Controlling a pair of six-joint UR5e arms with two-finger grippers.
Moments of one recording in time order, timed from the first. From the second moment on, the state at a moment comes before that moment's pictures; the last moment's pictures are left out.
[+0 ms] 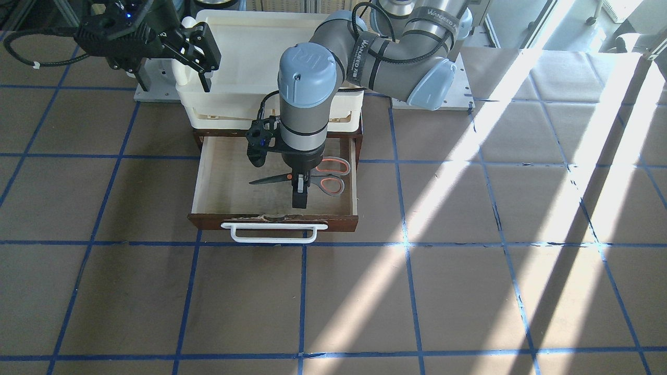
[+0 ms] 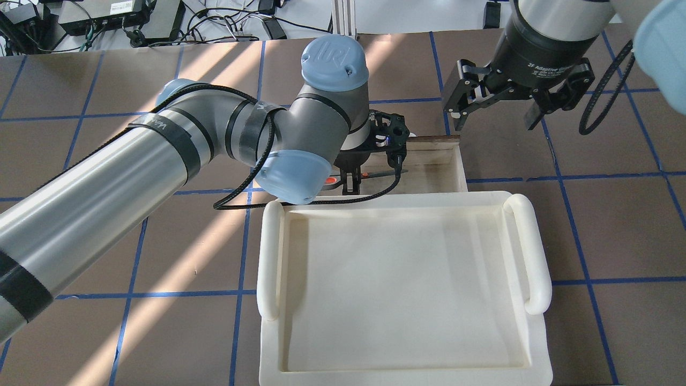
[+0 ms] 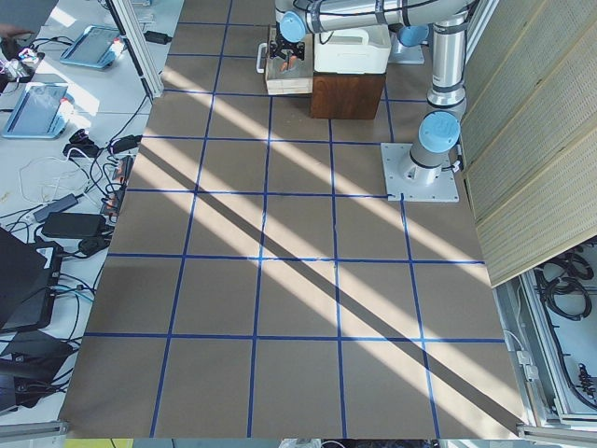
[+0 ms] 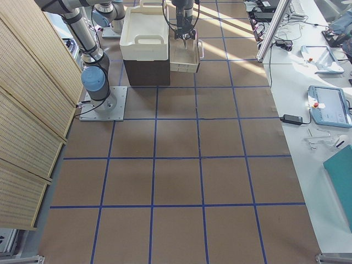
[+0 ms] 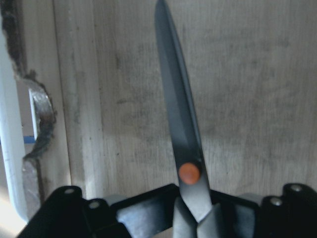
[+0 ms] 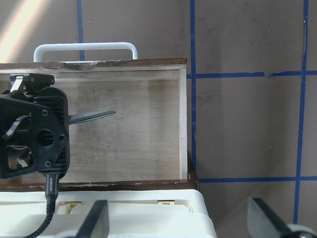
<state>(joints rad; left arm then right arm) -2.01 -1.90 -1.64 -1.15 1.53 1.17 1.66 -1.66 1.52 -1.46 -1.54 0.10</state>
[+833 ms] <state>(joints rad) -2.00 -1.84 -1.63 -1.18 1.54 1.02 1.66 -1.66 1.52 -1.46 -1.54 0.12</state>
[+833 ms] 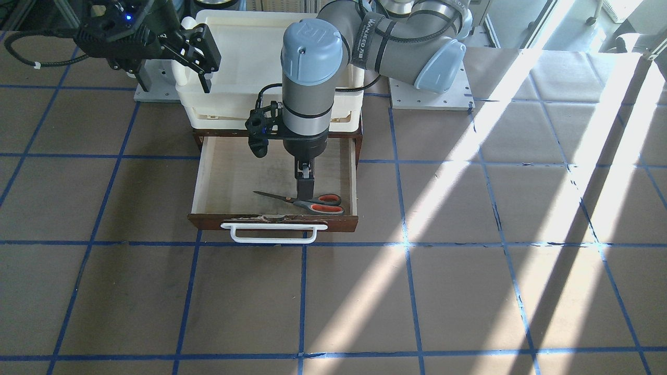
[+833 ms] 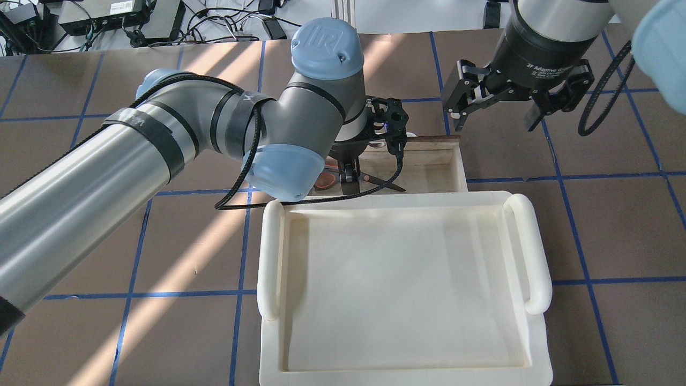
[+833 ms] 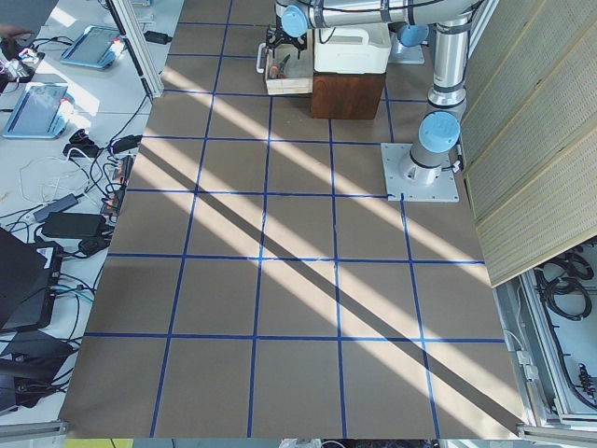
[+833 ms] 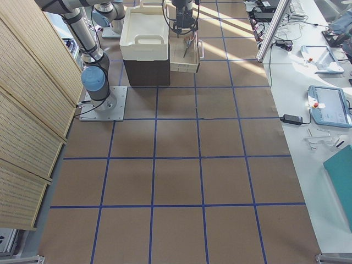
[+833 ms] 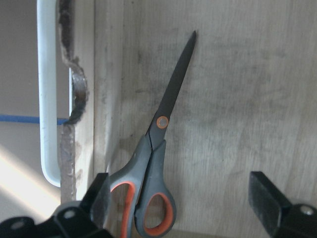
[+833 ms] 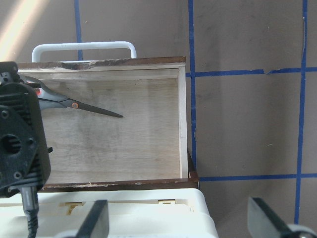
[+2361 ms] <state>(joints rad) -1.66 -1.58 -1.59 -1.40 1.55 0.22 1.66 -1.65 1.52 -1.46 -1.54 0.12</state>
